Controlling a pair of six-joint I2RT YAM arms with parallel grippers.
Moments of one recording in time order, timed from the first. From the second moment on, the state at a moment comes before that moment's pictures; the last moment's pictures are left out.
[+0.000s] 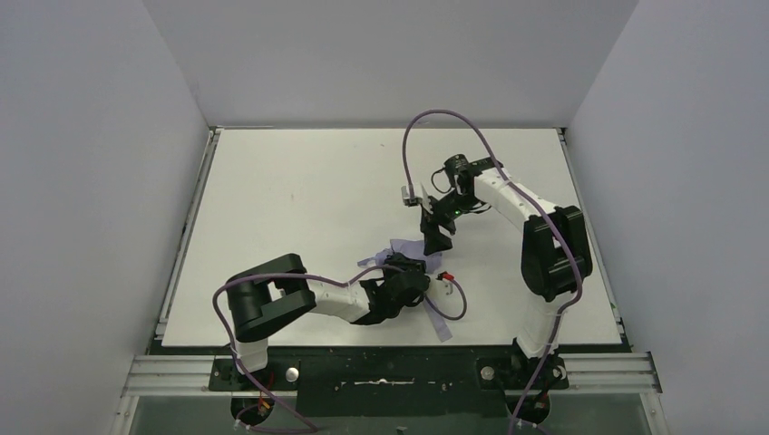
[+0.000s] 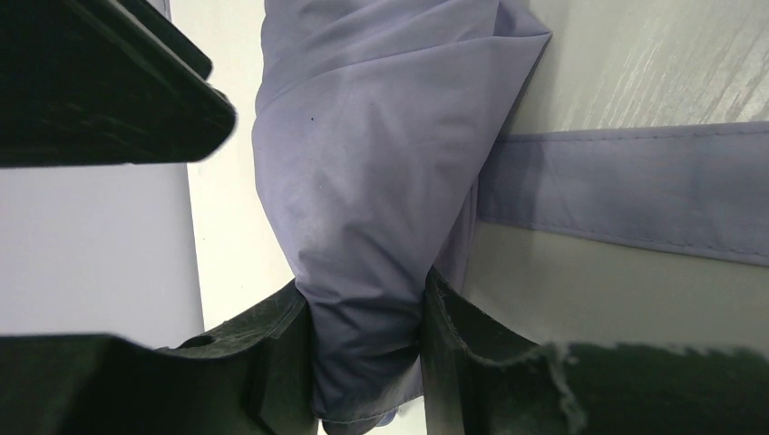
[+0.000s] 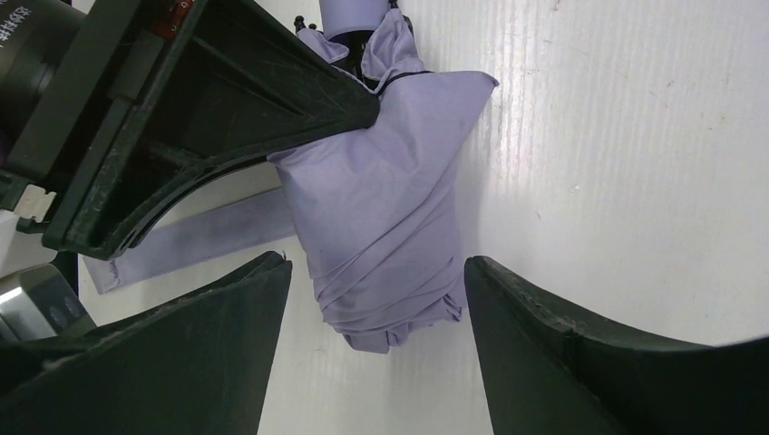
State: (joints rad) left arm -1.21 1.86 0.85 0.33 -0.64 0.70; right arm 0.36 1.87 1.45 -1.05 -0.80 -1.16
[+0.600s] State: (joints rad) left arm -1.22 1.86 0.84 0.33 -0.63 0.70; right arm 0.41 1.99 1.45 -0.99 -0.72 -1.06
